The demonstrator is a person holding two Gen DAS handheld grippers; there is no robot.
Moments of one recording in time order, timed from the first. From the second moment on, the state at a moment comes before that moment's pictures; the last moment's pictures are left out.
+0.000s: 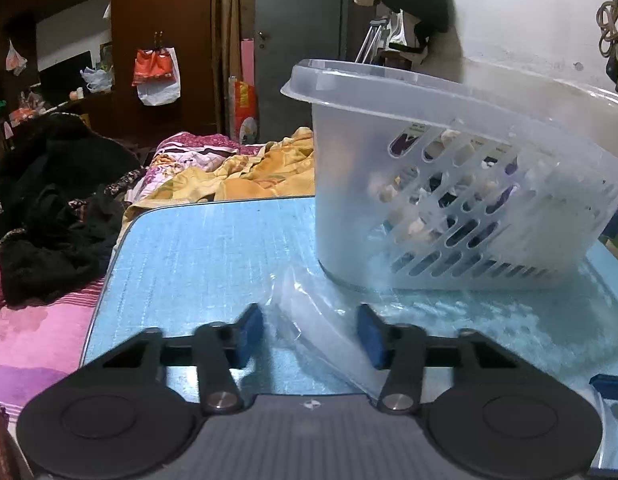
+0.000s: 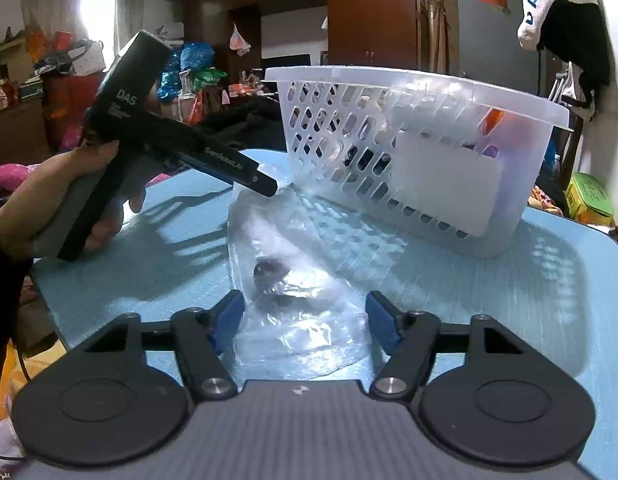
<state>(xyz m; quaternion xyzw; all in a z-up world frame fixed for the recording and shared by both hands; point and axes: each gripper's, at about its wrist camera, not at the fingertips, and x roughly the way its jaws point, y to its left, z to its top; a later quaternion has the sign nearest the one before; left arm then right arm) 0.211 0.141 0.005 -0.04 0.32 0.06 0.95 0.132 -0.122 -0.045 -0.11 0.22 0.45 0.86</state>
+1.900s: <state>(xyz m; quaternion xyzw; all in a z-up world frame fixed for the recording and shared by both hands) 0.278 0.091 0.150 -0.01 0.15 0.04 0.99 0.239 -0.130 0.085 -0.15 0.08 0.42 0.89</state>
